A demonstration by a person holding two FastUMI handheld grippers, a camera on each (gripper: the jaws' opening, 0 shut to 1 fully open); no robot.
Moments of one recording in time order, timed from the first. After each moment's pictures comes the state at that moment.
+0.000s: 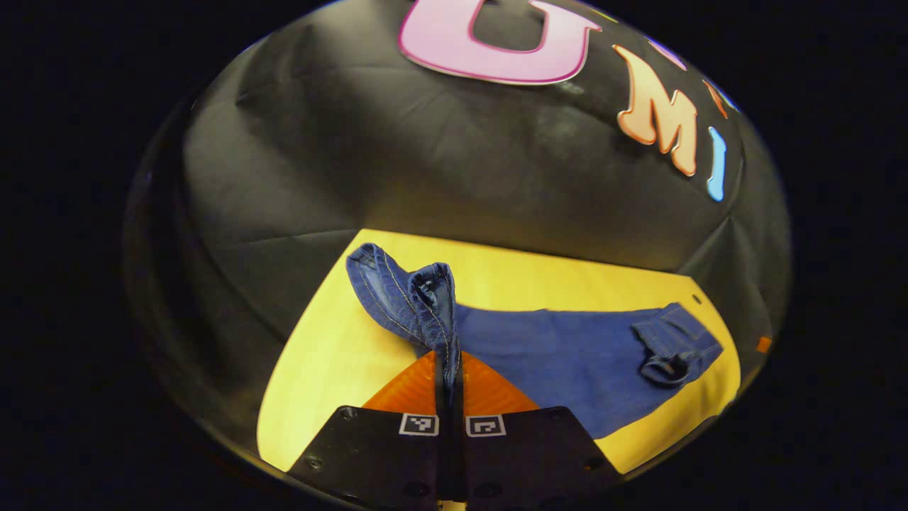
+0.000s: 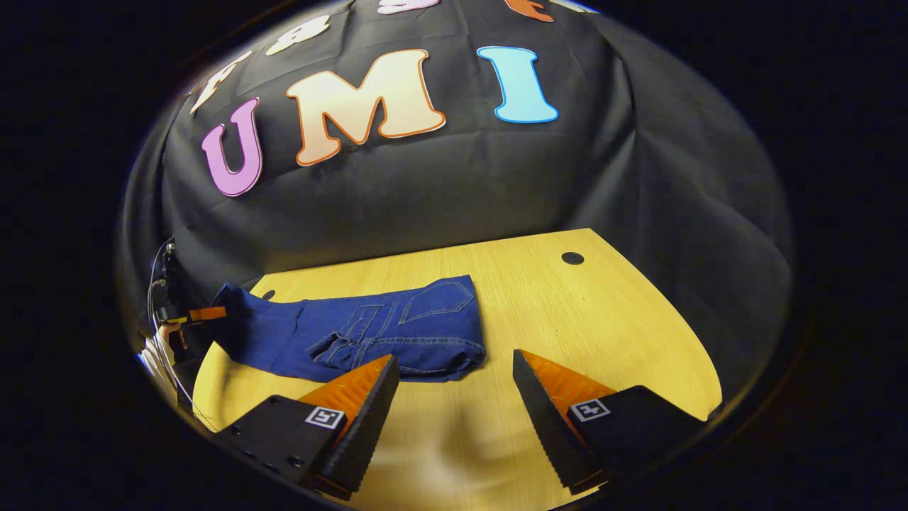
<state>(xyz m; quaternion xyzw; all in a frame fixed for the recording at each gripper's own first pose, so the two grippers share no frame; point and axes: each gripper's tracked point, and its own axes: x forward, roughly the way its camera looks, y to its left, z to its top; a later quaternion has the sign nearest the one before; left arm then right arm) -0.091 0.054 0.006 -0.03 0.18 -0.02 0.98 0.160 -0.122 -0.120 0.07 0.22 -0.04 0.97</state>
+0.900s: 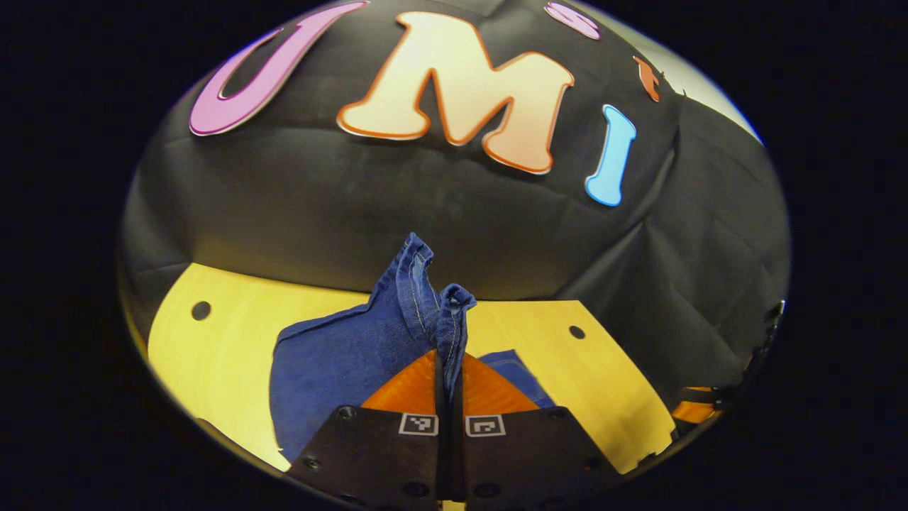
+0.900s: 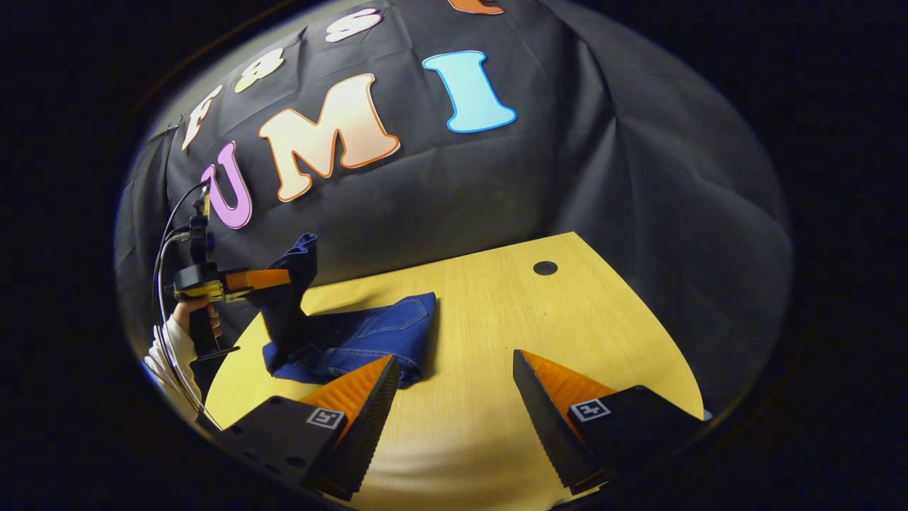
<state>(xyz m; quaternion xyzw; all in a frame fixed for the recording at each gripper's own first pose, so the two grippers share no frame) -0.057 -0.326 0.042 -0.04 0.17 -0.15 0.97 0.161 -0.240 -0.111 0.11 0.21 -0.01 0.97</state>
